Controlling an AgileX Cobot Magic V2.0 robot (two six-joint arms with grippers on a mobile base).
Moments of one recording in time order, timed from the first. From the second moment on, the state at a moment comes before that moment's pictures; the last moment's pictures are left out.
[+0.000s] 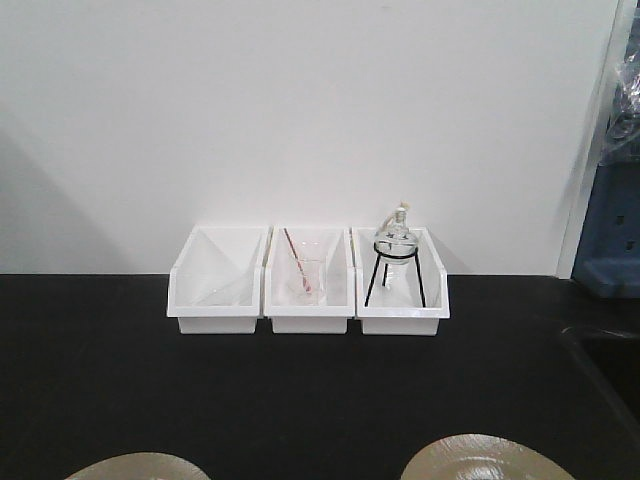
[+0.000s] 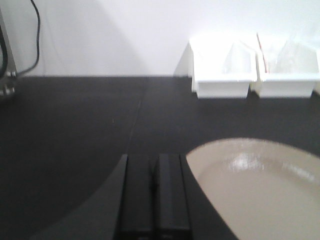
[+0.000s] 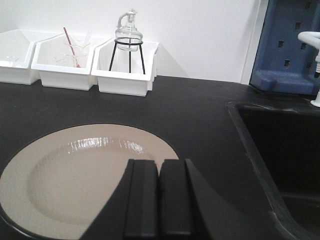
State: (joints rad) left arm 0.06 -0.01 0.03 -0.03 0.12 0.07; right arm 0.07 -0.01 0.03 -0.03 0.17 -0.08
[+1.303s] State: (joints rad) left arm 0.07 0.97 -0.78 -1.01 0.67 0.52; right arm 0.07 1.24 -1.02 0.86 0.94 -0.49
